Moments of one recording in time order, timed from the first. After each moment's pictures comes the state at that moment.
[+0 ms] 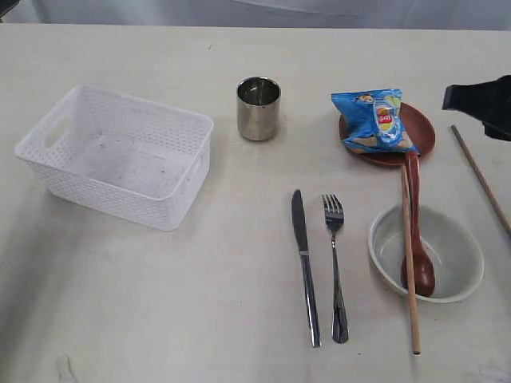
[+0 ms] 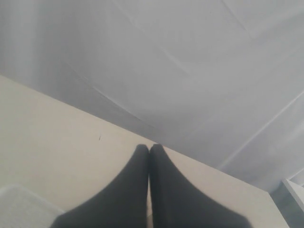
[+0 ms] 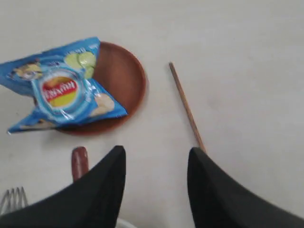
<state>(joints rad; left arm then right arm) -0.20 1.01 -0.49 0.38 -0.34 -1.01 0.38 1.13 -0.69 -0.67 0.70 0.98</state>
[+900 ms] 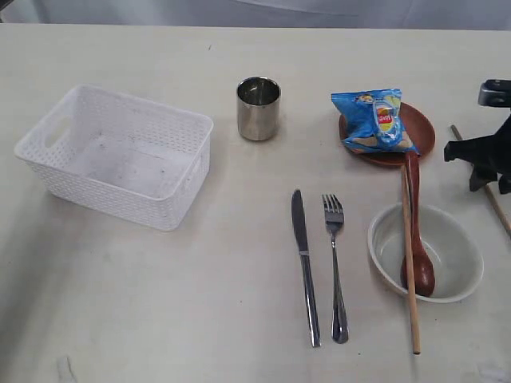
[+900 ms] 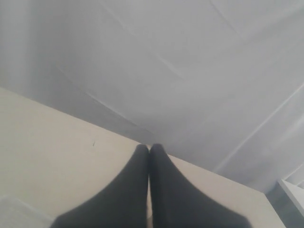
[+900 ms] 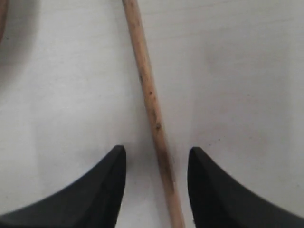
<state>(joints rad) -0.20 1.01 -0.49 0.38 -0.37 -1.00 -0.11 1.87 -0.92 -0.13 0.54 0.10</state>
